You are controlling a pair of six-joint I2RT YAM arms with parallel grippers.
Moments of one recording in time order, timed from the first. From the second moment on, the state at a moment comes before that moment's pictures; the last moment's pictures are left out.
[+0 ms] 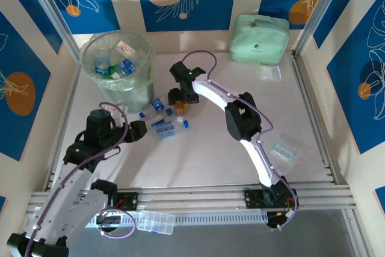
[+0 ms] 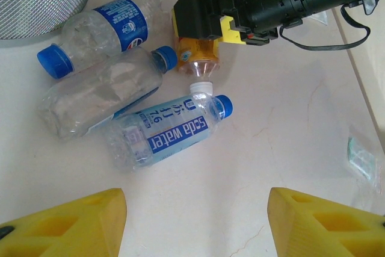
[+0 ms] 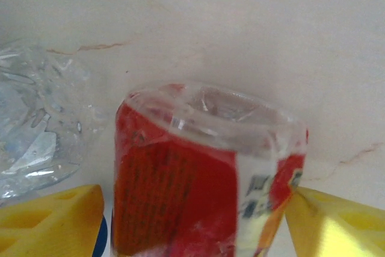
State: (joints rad) left arm -0.30 0.69 0.69 -0.65 0.31 -0.49; right arm 0.66 2.41 2.14 -0.98 -0.05 0.48
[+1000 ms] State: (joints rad) left arm -0.30 0.72 0.67 -0.60 0.38 -0.56; right arm 0.62 2.38 2.07 -1.01 0.01 0.38
